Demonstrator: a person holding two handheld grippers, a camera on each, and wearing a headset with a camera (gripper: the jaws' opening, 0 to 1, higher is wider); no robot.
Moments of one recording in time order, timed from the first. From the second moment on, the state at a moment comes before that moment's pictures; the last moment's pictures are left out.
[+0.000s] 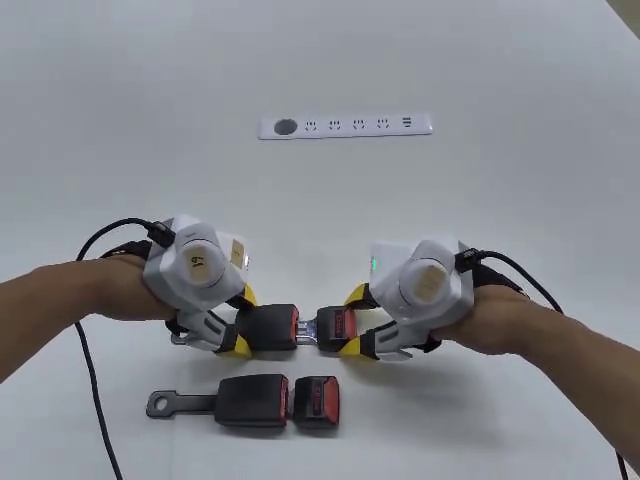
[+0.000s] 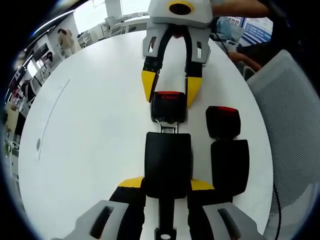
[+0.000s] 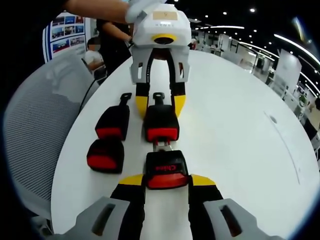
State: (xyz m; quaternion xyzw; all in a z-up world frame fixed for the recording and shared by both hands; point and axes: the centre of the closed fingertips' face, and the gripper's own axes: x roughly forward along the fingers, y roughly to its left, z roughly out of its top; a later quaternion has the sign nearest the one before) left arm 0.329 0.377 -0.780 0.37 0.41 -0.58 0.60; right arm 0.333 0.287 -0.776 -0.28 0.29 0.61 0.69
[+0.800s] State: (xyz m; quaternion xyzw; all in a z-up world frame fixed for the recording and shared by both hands) left arm 0.327 0.376 -0.778 0.38 0.41 -0.58 0.59; right arm 0.335 0.249 -0.778 -0.29 0.31 0.60 0.68
